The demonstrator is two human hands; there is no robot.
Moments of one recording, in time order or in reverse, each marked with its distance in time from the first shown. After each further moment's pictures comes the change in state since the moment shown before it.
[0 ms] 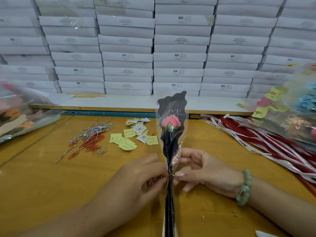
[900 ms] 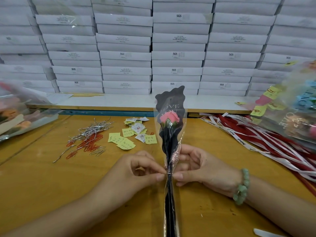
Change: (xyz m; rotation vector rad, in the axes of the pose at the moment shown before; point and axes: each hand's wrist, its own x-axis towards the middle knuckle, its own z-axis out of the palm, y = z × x) left_hand 0.003 -0.012 0.003 -0.657 -0.006 -0.437; right_hand 0.001 0.001 0.001 -0.028 0.021 -0.045
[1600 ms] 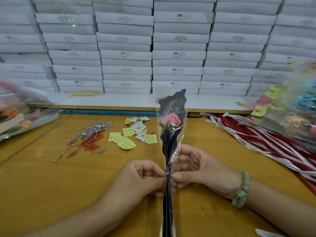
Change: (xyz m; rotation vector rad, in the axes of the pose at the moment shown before) left_hand -0.002 0.003 0.023 -0.386 0.062 -0.164; right_hand 0.000 0.001 0.006 -0.084 0.005 -0.043
